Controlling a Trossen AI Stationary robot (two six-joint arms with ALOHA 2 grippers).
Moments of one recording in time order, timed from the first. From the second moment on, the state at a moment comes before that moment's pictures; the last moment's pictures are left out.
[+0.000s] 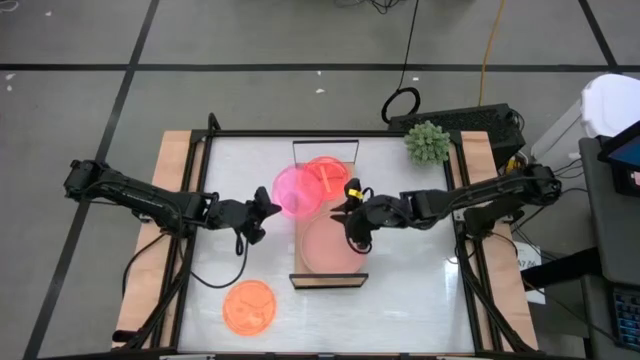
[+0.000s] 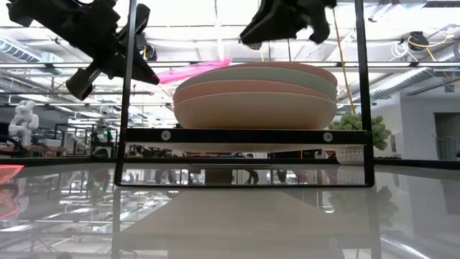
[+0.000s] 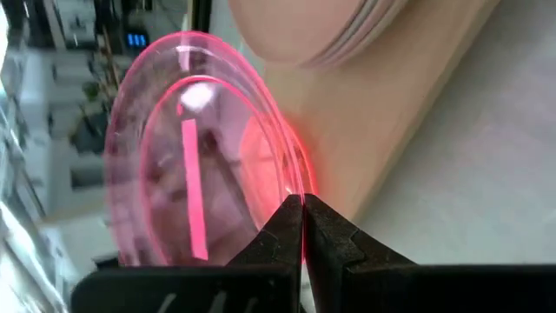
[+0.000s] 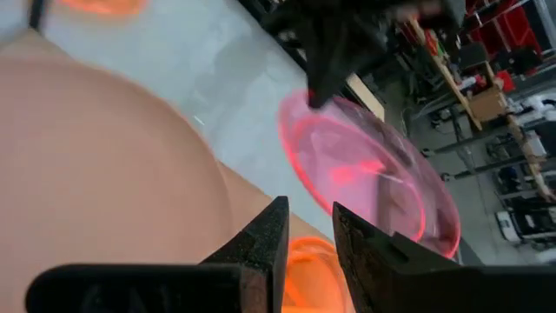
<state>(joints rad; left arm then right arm) -0.19 1.05 0.55 -0.08 -0.47 1.21 0.16 1.43 1.01 -0.10 0.31 -0.68</state>
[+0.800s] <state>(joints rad) -0.14 1.05 0.55 -0.04 -0.31 1.30 0.20 1.49 1.01 -0.14 0.54 -1.12</state>
